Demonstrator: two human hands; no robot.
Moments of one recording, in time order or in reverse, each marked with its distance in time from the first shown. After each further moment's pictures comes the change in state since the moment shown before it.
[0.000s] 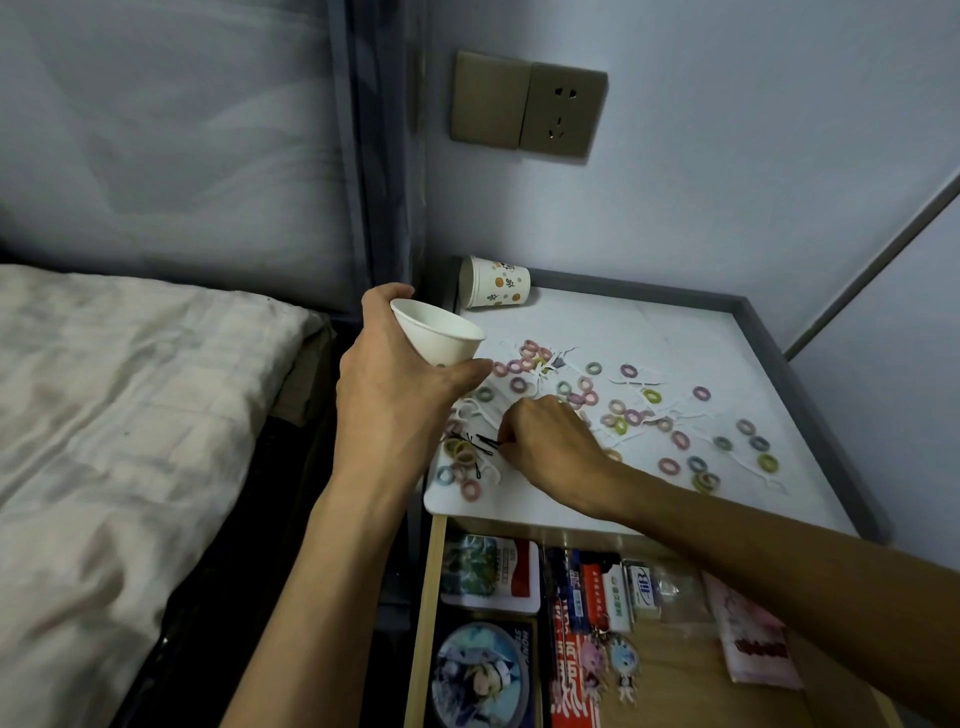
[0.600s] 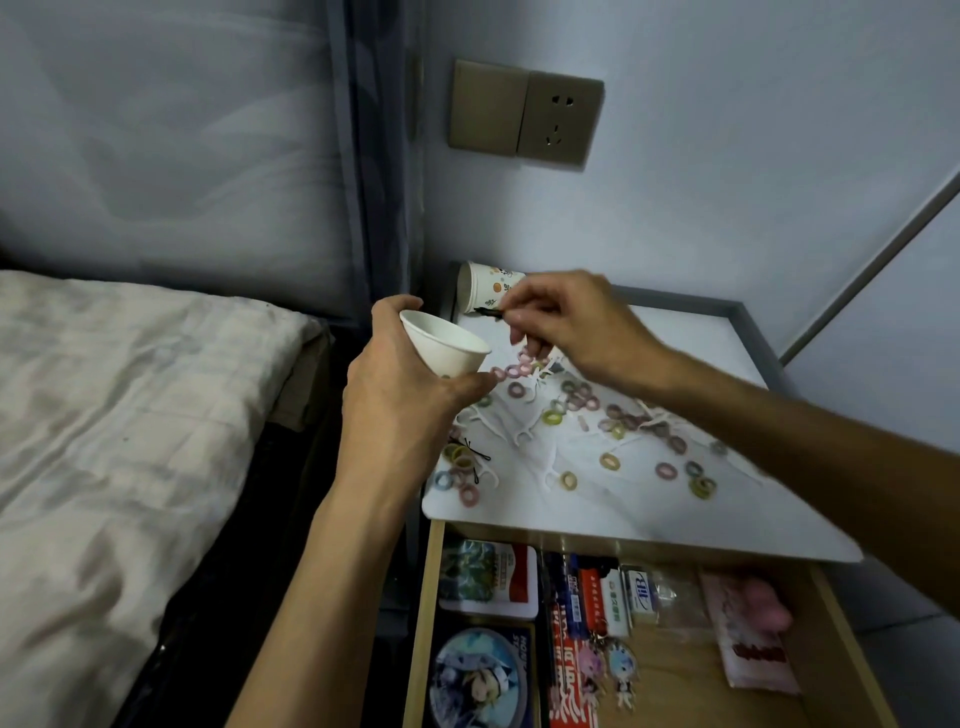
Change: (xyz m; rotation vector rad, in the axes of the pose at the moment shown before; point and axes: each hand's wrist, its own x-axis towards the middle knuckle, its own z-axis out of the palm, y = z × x) left_hand 0.001 -0.001 0.001 0.022 -0.055 -0.015; right_hand 0.020 -0.004 -0.111 0.584 0.176 -0.174
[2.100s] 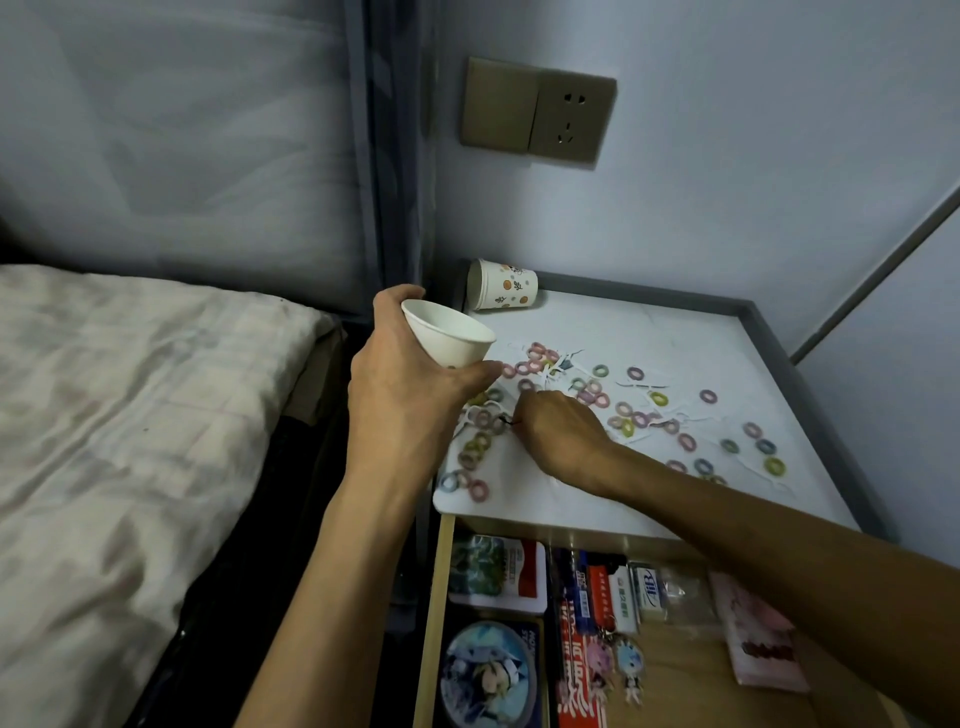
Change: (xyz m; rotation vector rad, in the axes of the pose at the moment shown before) left_hand -0.001 -0.003 -0.004 -0.030 0.053 0.030; right_hand -0.027 0.075 0.085 -0.652 -0.217 0.274
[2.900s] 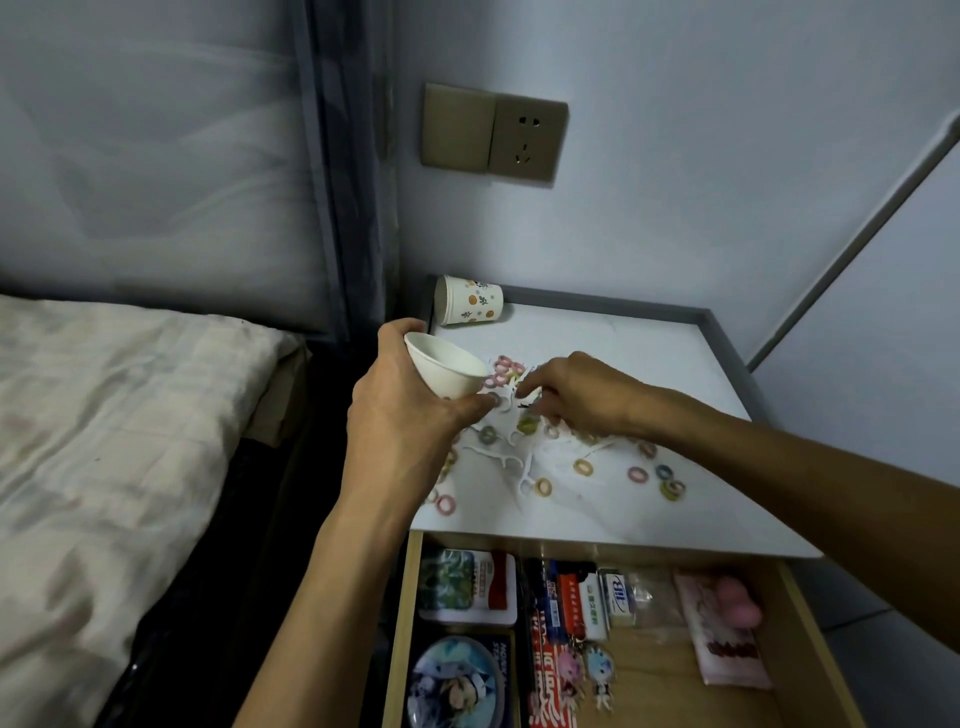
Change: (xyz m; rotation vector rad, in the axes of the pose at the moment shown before) left_hand -0.009 0.009 0.022 0.027 -0.097 -0.010; right_hand -0.005 0.045 -0.082 0.021 -0.126 -0.171
